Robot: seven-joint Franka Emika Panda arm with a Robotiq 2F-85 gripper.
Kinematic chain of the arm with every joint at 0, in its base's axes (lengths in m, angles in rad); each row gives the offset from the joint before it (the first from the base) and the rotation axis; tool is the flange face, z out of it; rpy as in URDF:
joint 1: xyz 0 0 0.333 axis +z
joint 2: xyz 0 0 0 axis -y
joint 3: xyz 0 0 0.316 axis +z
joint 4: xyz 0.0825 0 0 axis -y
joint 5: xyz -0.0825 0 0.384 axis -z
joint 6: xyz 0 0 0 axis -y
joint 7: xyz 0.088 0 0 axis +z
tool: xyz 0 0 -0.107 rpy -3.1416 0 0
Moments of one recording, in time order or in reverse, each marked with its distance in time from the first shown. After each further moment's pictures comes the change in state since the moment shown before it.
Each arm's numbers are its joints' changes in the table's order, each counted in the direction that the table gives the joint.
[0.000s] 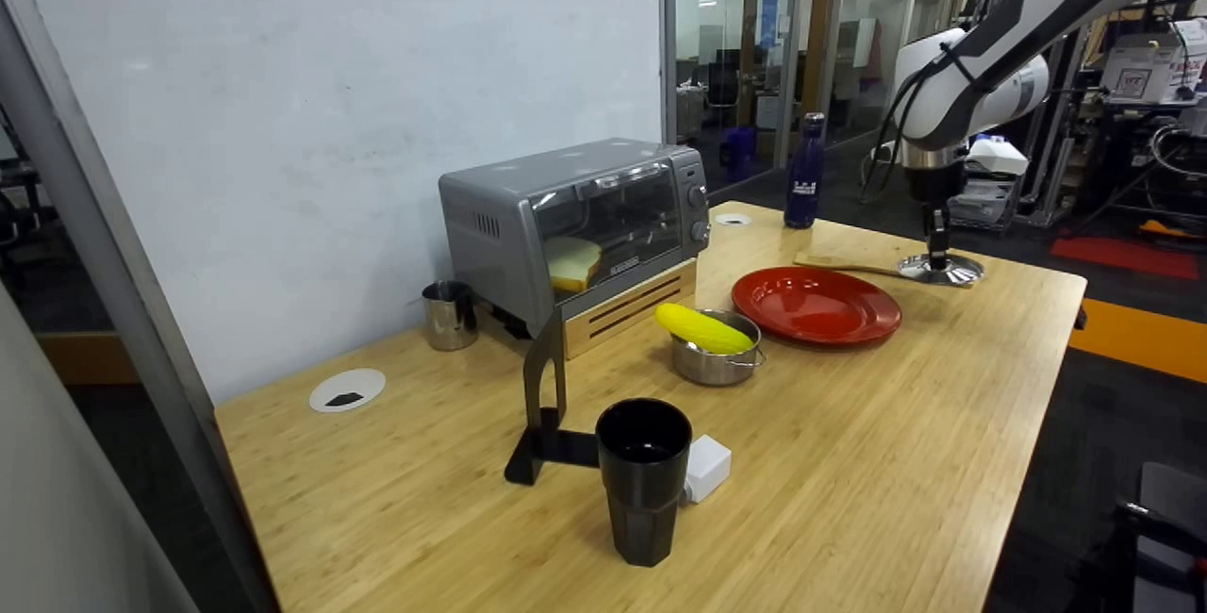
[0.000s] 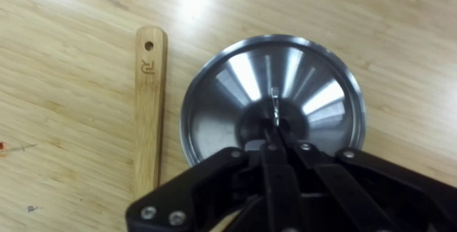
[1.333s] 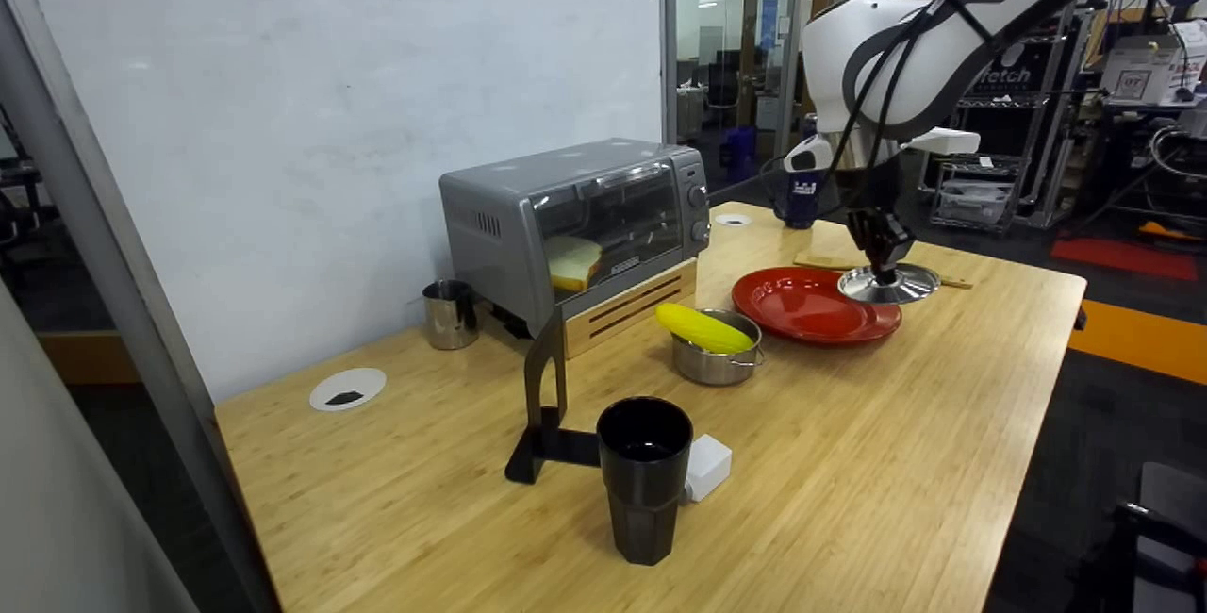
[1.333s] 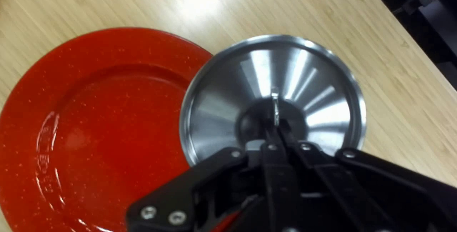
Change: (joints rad) arm 0.291 0.230 0.116 -0.198 0.110 -0.132 0.058
